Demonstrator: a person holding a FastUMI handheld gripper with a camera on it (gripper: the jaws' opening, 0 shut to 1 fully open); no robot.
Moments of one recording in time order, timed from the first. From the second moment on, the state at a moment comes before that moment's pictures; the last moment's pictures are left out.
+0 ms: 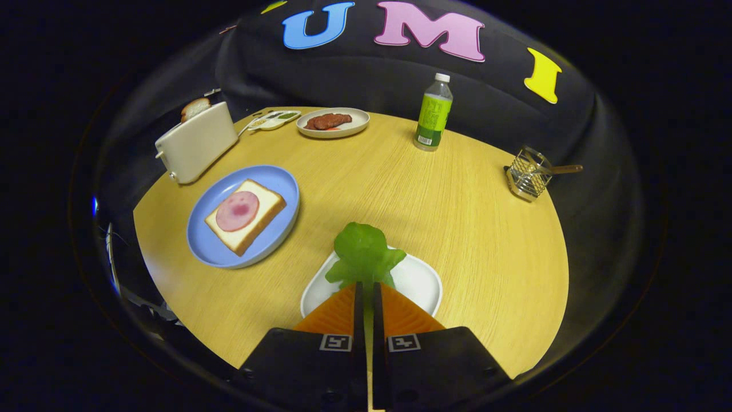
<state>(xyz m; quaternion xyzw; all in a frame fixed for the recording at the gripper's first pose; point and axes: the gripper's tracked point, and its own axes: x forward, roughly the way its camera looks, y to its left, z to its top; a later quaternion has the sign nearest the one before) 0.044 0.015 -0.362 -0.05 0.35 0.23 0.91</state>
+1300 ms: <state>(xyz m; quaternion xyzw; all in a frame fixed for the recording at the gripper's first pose) 0.057 0.208 -0.244 -0.07 0.27 0.31 0.91</state>
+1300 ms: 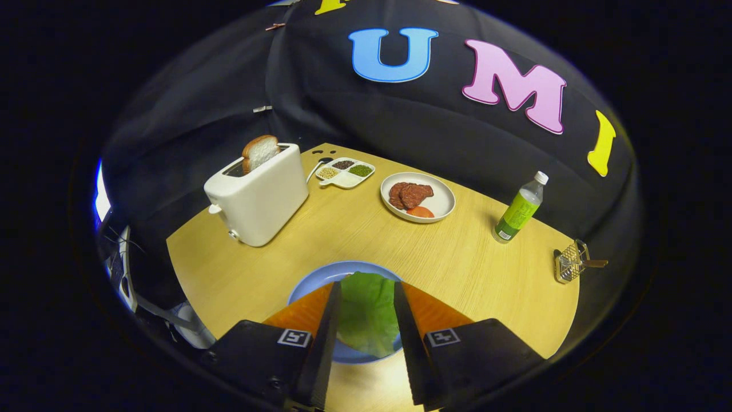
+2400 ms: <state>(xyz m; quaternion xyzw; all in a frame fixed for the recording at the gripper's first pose) 0.074 0.443 -0.079 -0.01 0.16 0.39 0.91</state>
